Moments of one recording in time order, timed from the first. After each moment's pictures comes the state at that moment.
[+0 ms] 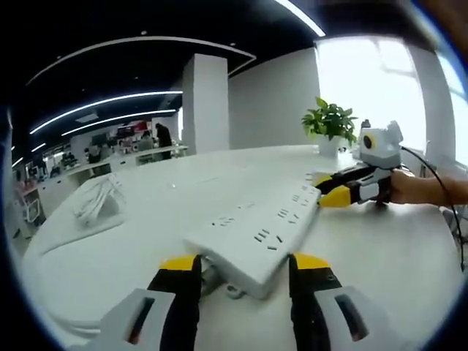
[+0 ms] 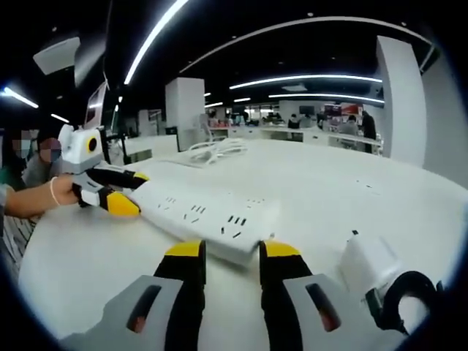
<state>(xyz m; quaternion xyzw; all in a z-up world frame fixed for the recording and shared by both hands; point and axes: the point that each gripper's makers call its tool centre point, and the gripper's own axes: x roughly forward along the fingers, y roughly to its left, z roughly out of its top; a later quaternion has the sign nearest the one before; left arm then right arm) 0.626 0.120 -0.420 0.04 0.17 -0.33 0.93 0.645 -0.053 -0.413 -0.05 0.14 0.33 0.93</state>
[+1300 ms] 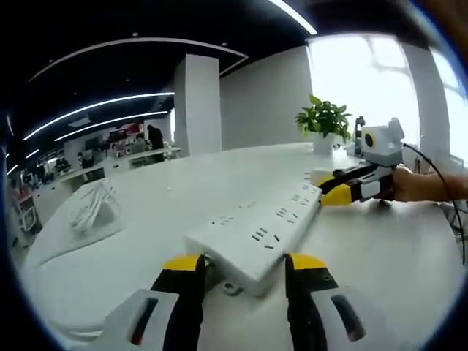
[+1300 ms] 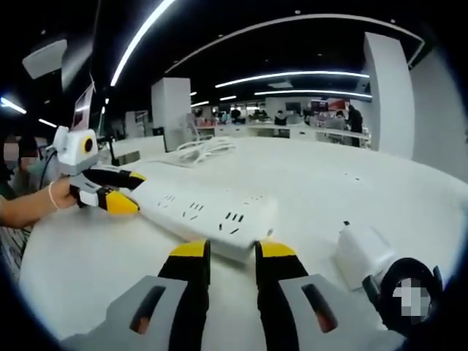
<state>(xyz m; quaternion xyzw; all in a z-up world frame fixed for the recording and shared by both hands) 0.637 0.119 -0.419 0.06 0.17 -0.35 0.92 0.644 -0.058 -0.414 -0.04 0.16 0.29 0.94</state>
